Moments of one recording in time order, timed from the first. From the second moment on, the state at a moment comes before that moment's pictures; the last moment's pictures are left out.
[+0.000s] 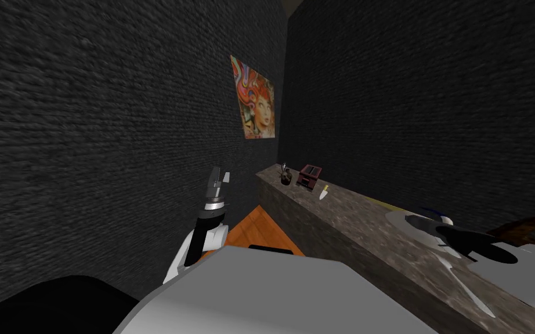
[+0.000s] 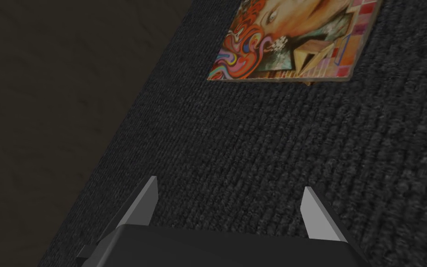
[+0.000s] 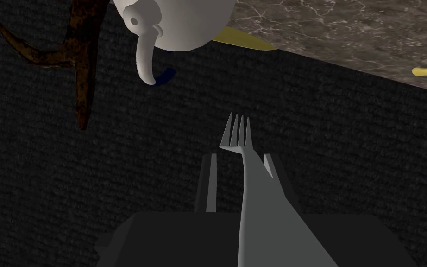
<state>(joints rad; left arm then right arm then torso) 0.48 0.00 0.02 -2.37 -0.12 -0.46 0.05 0.81 -1.30 -0.44 -1.77 -0.20 0.63 0.43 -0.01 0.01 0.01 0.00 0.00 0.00</state>
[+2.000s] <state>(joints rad) 0.48 0.00 0.02 -2.37 -0.12 -0.46 0.05 0.86 -1.49 -0.32 -1.87 -0.45 0.77 0.27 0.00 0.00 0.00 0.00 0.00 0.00</state>
